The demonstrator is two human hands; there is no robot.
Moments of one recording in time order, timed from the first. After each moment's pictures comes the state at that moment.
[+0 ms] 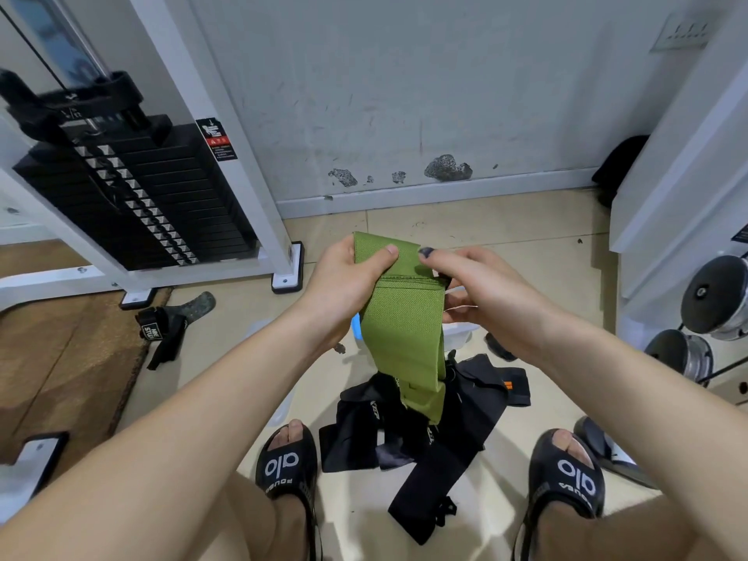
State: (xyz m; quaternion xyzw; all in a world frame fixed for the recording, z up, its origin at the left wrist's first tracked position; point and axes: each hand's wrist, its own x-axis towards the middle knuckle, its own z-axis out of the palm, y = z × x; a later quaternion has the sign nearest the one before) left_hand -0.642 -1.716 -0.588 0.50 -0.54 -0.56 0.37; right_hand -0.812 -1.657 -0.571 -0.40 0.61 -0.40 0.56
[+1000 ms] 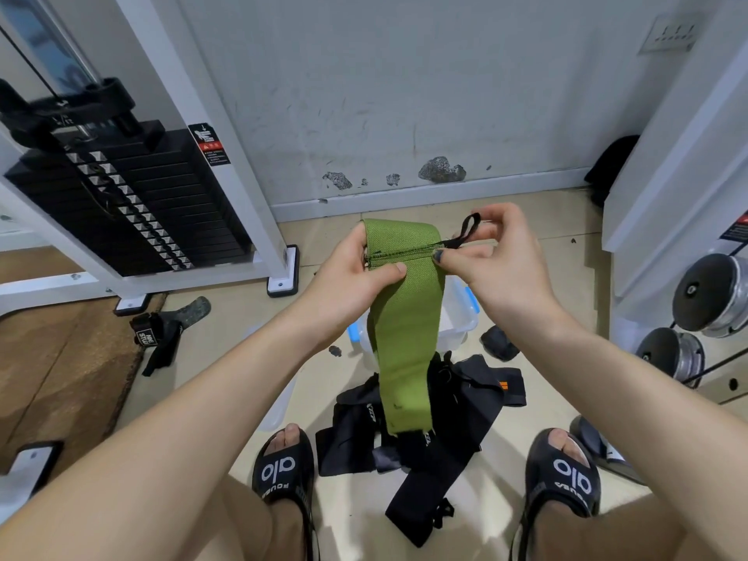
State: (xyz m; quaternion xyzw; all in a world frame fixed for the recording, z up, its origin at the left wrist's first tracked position) left_hand -0.645 -1.712 -0.583 0.43 -0.62 -0.56 0.35; right_hand -0.822 -1.663 -0.570 -0.44 0.64 -0.55 0.31
